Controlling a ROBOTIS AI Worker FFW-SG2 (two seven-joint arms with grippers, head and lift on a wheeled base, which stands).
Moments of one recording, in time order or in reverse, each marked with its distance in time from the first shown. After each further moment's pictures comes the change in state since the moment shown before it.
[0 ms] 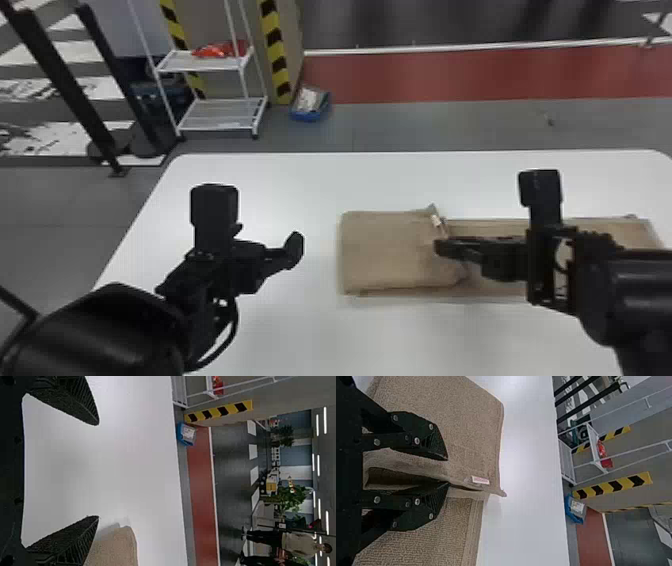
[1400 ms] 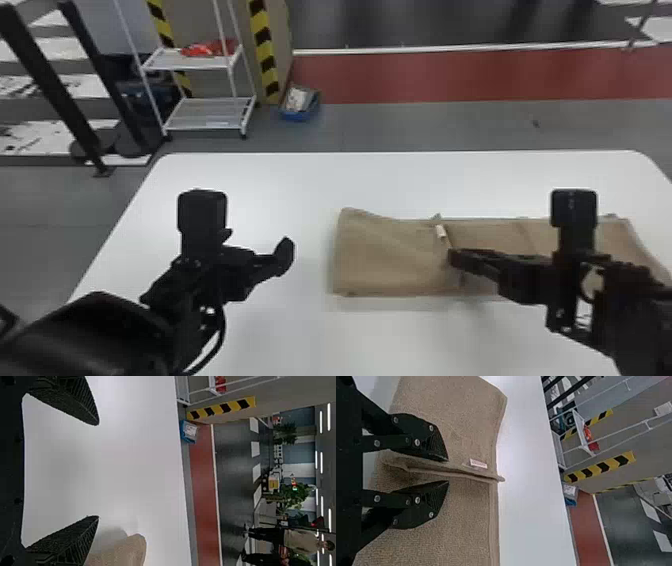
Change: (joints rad) left arm 0.022 -0.001 -0.005 -0.015 -0.002 0.000 -0.005; right arm 0.149 0.000 -0.095 -0.188 -0.069 0.017 -0.058
